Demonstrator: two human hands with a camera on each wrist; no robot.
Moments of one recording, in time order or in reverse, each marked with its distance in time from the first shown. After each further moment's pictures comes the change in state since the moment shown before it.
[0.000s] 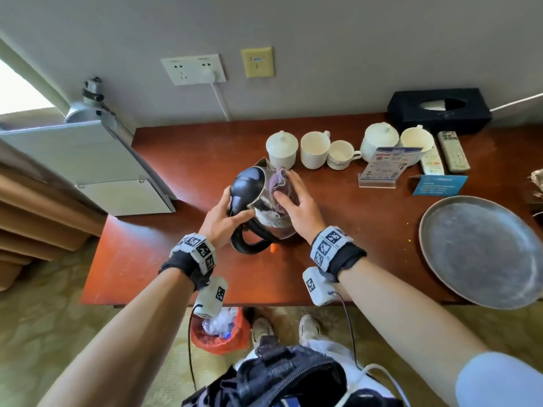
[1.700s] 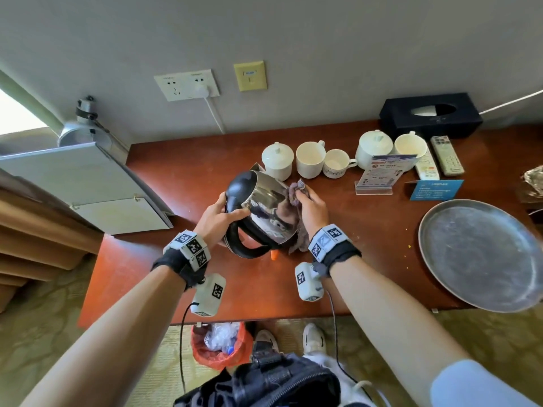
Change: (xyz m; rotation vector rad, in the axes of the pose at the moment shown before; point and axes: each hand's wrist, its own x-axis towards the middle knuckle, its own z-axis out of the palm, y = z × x) left_hand 0.008 0.044 -0.012 -0.041 0.014 -0.136; right_hand 0.031 0.014 -0.003 0.324 0.331 0.389
